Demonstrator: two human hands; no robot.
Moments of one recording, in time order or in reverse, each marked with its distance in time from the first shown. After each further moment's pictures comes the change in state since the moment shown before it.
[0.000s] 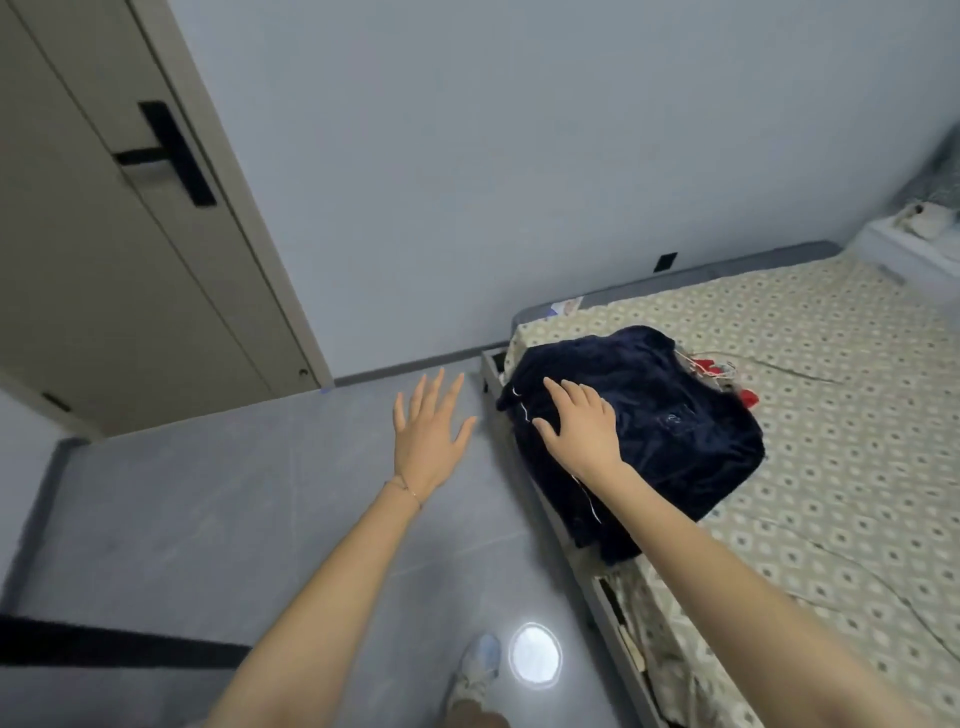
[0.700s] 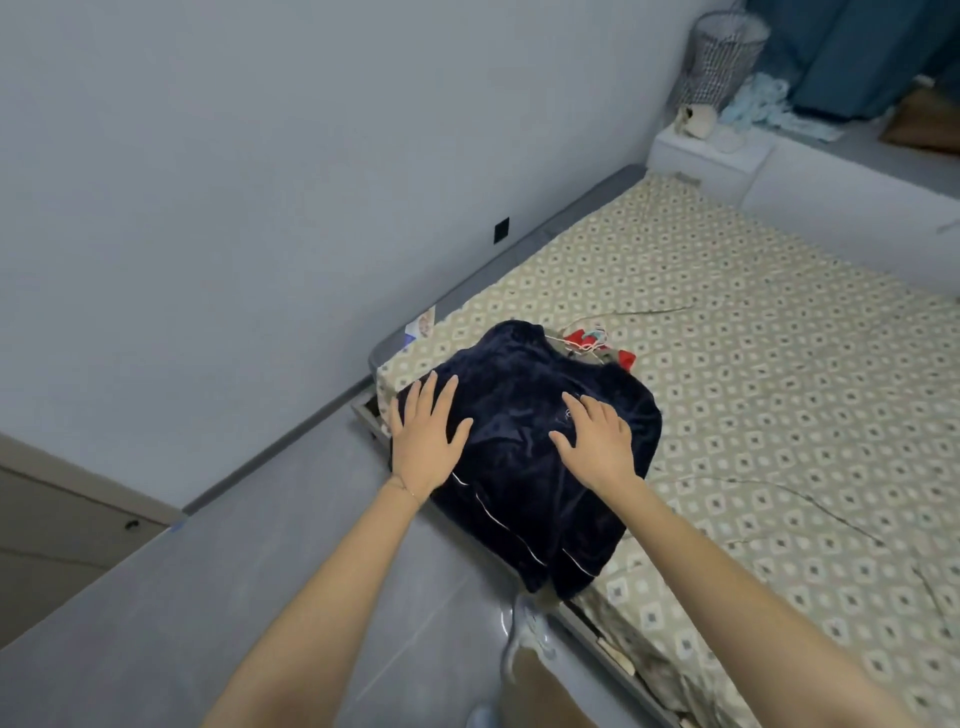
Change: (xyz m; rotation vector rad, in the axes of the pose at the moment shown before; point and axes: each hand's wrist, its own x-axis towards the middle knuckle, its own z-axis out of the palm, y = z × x) left_hand 0.243 0.128 0.137 0.011 -0.247 0.389; right_hand 0.101 0.197 -0.008 0.037 0.003 0.558
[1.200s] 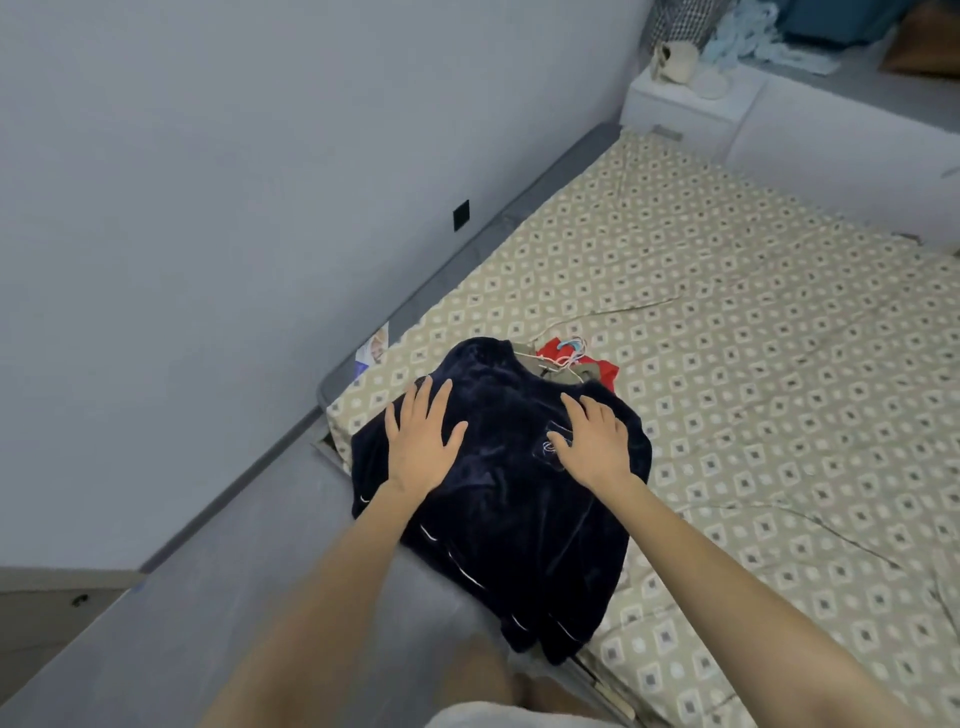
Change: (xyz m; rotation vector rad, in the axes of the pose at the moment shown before) left_hand 0.179 0.040 0.075 0.026 -0.151 0.020; right_hand 0.170 0.074 0.004 0.045 -0.121 0.134
